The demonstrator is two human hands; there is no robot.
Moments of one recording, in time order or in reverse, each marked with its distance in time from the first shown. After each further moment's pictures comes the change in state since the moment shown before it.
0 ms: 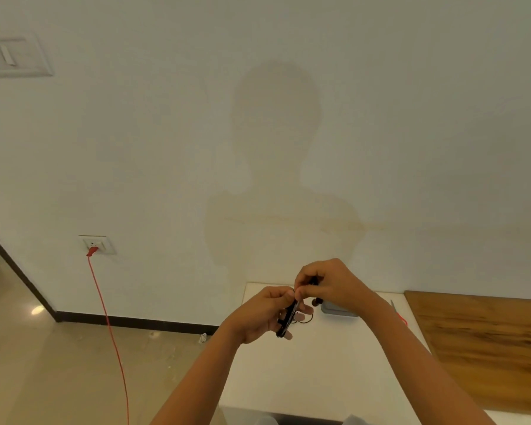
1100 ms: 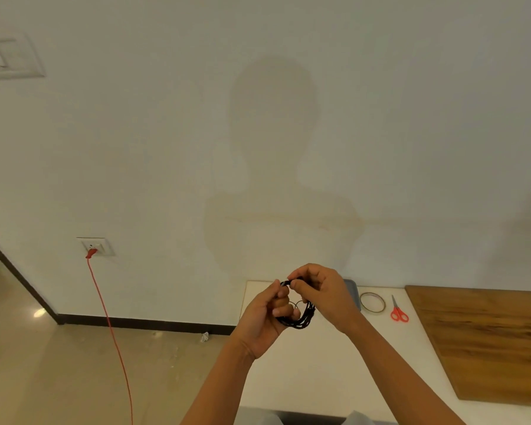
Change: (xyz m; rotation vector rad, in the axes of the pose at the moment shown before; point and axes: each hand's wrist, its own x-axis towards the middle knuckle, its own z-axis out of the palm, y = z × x) left_hand -0.006 -0.009 0.022 -0.768 0.201 0.096; right_hand -0.006 0.017 0.045 0.344 0.319 0.082
